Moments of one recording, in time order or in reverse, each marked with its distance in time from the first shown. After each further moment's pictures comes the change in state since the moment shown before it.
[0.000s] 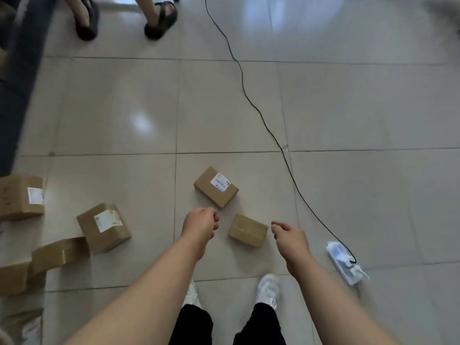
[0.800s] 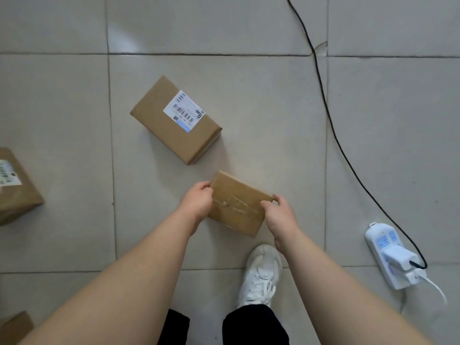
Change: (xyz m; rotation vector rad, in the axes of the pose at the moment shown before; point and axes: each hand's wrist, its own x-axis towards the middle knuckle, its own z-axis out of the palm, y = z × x) left_hand 0.309 -0.185 0.152 0.314 -0.037 -0.107; right_hand 0.309 0.202 0.078 -0.044 -0.131 0.261
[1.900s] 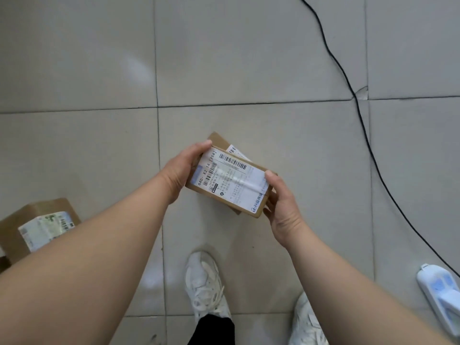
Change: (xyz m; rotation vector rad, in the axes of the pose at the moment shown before) left_hand 0.056 0.133 -0.186 -0.070 -0.136 0.232; right_hand -0.018 -0.143 0.120 0.379 -0.264 -0.160
